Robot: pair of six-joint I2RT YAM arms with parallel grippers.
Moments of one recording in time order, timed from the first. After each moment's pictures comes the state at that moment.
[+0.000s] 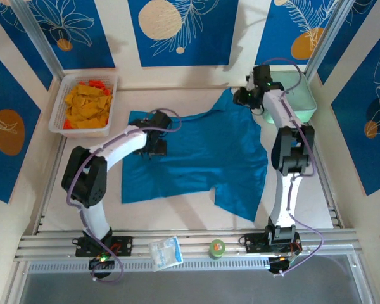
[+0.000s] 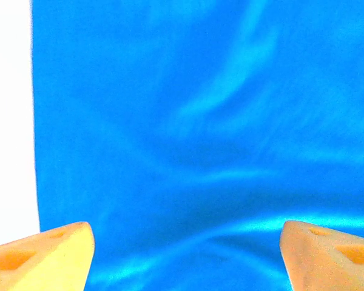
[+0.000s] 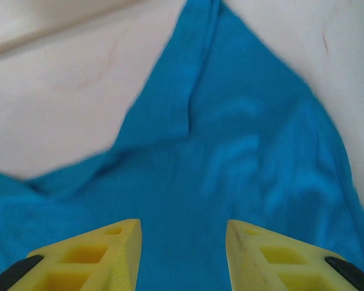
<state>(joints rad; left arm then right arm) -0.51 1.83 1.50 -0.89 -0.30 -0.47 0.07 1.99 1.73 -0.73 -0.24 0.34</state>
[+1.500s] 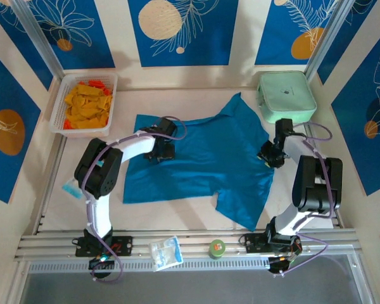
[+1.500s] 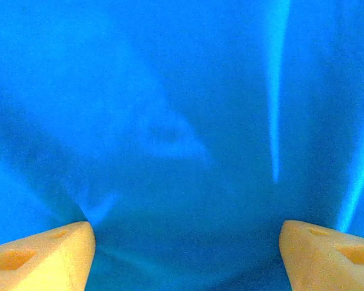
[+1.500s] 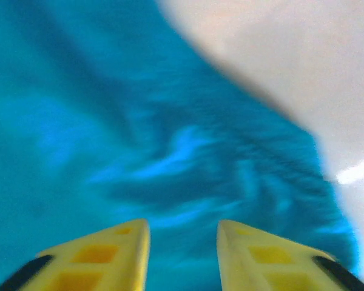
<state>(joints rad) -0.56 1.95 1.33 -0.67 -0.20 -0.50 -0.07 1.61 1.02 -0.68 -0.15 0.61</state>
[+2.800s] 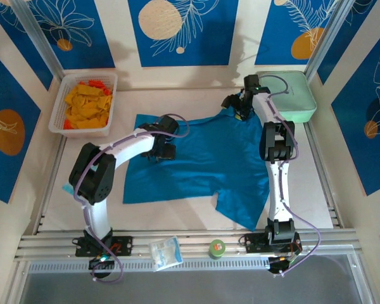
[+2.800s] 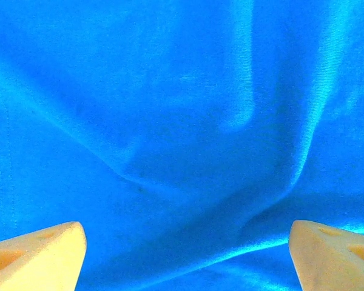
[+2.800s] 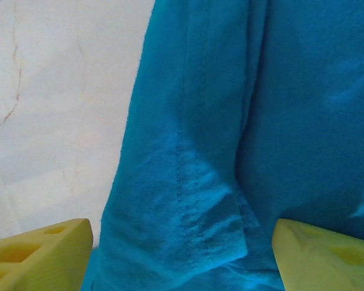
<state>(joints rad) -0.59 1.88 1.37 -0.80 -0.24 -0.46 0.07 2.57 2.34 -0.87 -0.35 0.57</state>
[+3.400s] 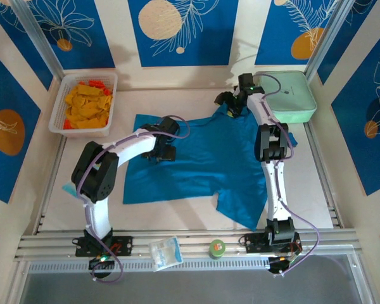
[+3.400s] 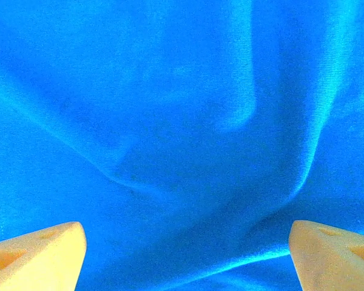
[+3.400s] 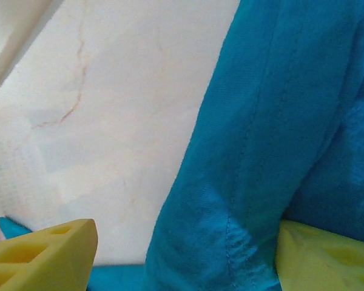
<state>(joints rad) -0.59 1.91 1.37 -0.80 -0.24 -0.46 0.10 2.68 2.49 -0.83 -0.48 0.64</state>
